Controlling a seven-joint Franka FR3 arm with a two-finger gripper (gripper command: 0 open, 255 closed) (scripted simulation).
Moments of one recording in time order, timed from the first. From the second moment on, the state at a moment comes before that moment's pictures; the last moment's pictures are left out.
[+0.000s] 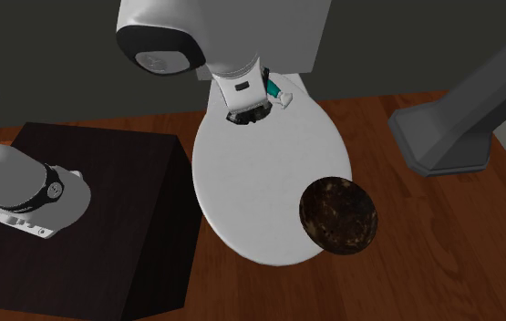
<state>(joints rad) -0.12 -0.02 0.49 -2.41 0.35 2.61 0.52</state>
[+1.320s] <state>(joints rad) -0.30 0.39 0.30 -1.77 0.18 2.30 0.30</state>
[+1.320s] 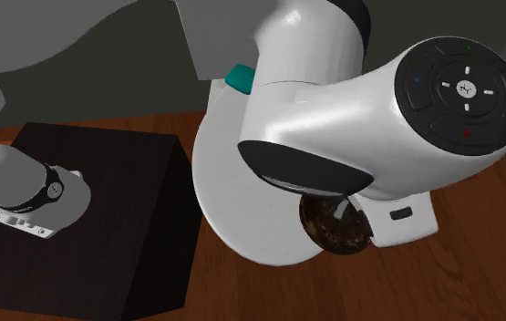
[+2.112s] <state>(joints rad) -0.31 0.57 0.27 -1.57 0.14 2.27 0.25</state>
